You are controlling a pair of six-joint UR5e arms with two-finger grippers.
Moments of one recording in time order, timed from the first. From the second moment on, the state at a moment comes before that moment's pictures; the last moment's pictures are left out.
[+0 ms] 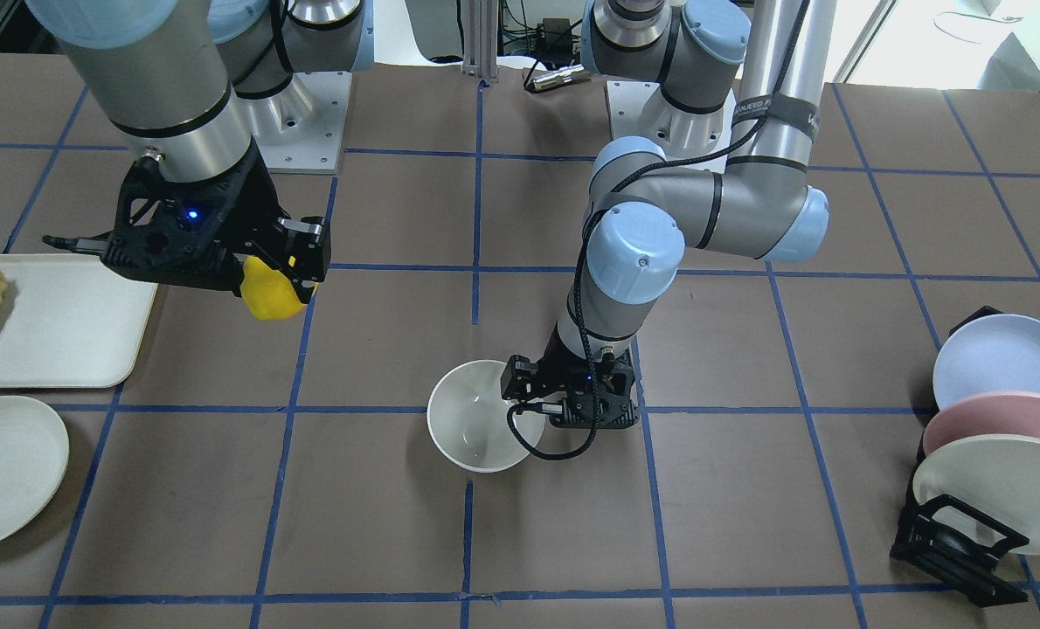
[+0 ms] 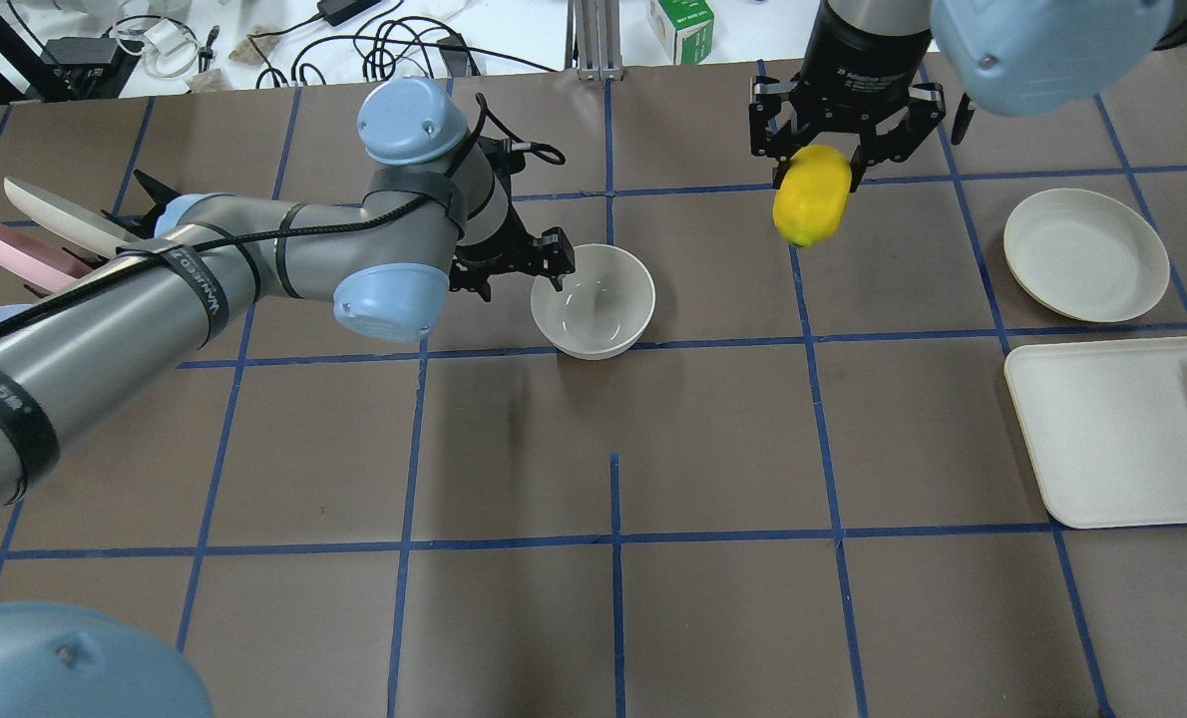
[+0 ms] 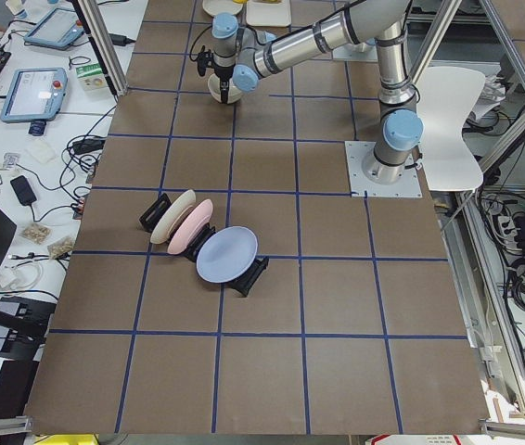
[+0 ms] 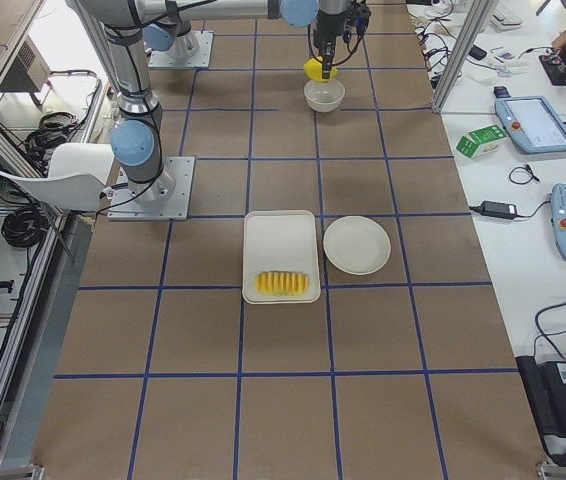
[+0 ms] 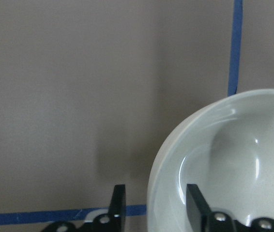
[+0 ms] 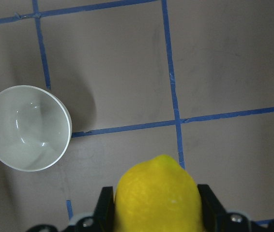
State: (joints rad) left arm -1.75 -1.97 -1.70 -0.95 1.47 -0.22; right arm 1.69 -1.40 1.42 -1.64 -1.56 0.22
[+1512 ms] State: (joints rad) left arm -1.62 -1.62 -1.47 -1.63 1.55 -0.03; right arm 1.99 -0.95 1.45 -2.12 -1.57 0.24
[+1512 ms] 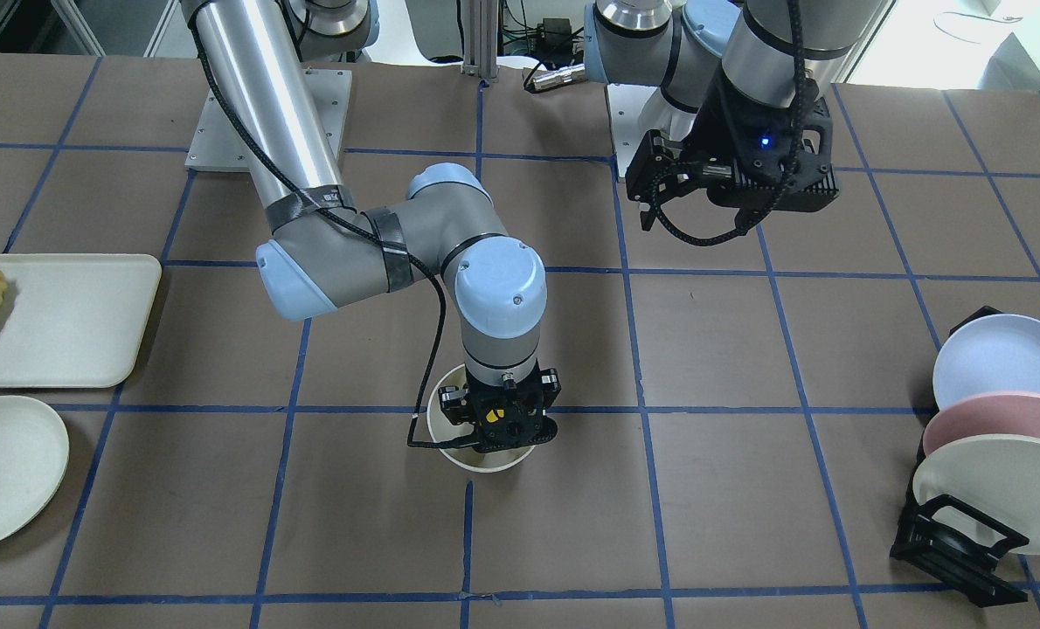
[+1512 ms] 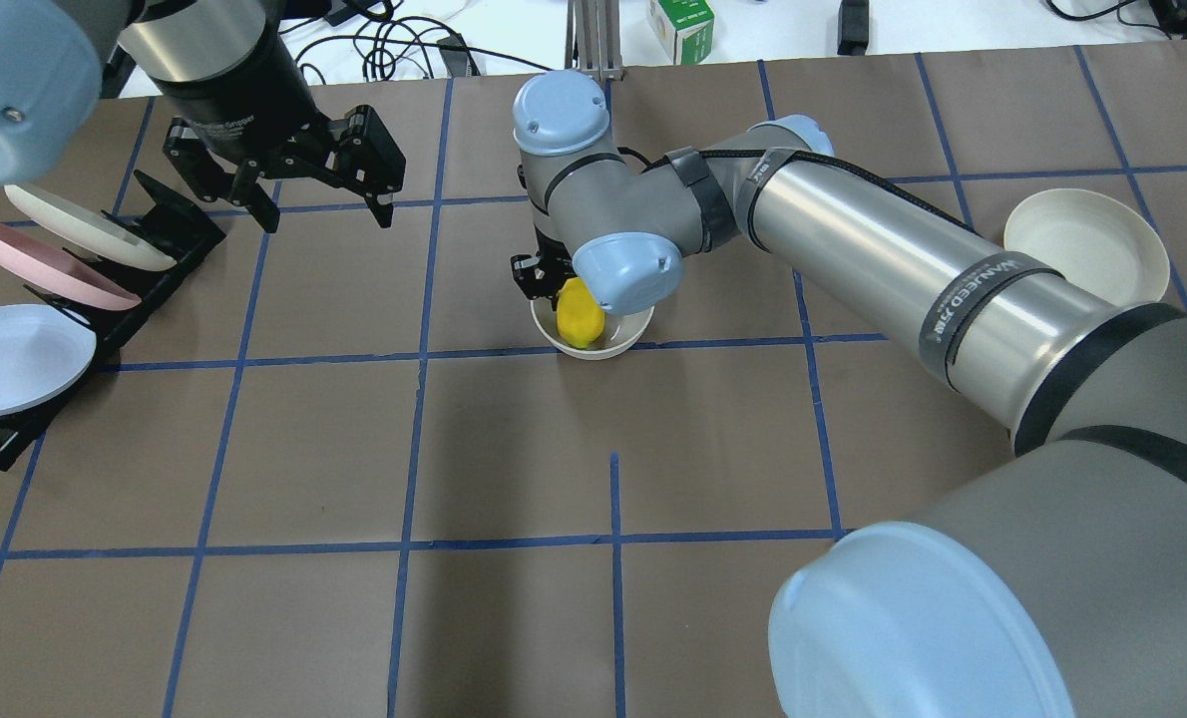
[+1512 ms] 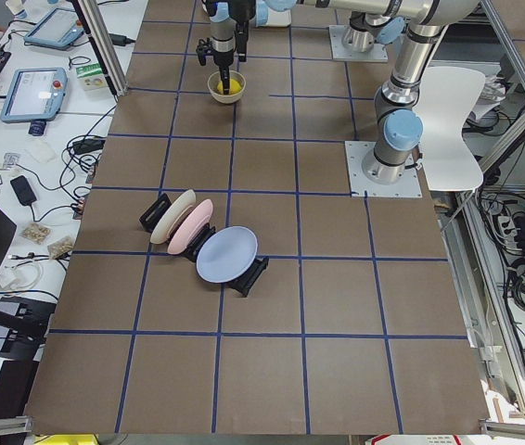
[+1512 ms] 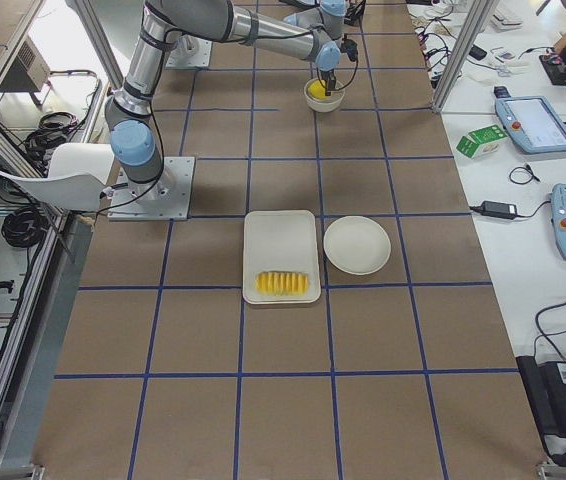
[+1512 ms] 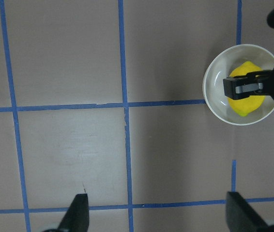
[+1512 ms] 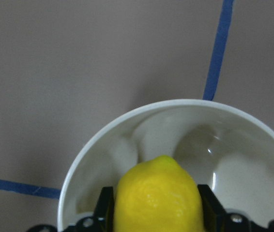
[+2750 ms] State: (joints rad) left arm -1.61 -1.57 -1.50 -1.64 1.54 -0.03; right arm 1.88 -1.34 1.48 -1.83 -1.60 0.22
